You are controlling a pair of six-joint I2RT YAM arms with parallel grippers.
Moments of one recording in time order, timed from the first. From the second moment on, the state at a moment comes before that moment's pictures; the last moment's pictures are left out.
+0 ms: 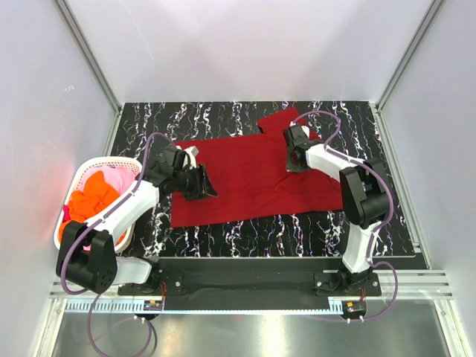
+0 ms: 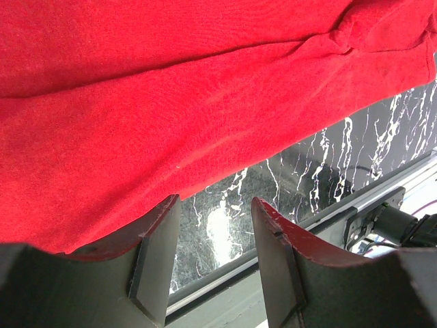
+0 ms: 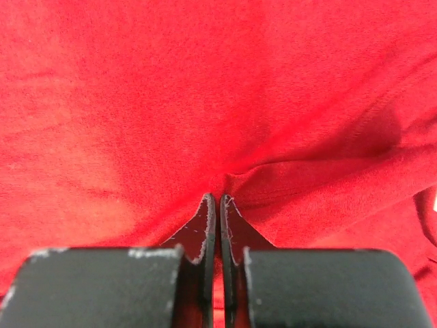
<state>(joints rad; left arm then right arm) -0.36 1.31 0.86 -0.48 0.38 -0.55 0.38 1.92 1.32 -0.45 0.27 0.37</state>
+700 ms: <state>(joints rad) -0.36 1.31 0.84 -0.47 0.33 -0.58 0.39 1.77 1.05 0.01 0.16 0.38</state>
